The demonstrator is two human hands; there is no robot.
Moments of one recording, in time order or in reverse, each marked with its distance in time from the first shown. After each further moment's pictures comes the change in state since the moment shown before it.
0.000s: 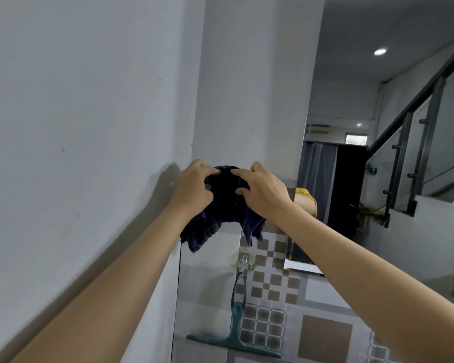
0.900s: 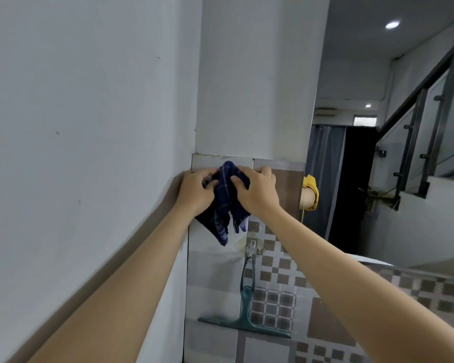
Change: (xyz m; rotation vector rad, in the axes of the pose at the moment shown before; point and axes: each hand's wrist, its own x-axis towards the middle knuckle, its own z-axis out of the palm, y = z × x) left_hand -0.013 -0.033 0.027 -0.219 -0.067 -0.244; right_hand -0.006 -0.010 0.057 0.397 0.069 0.369
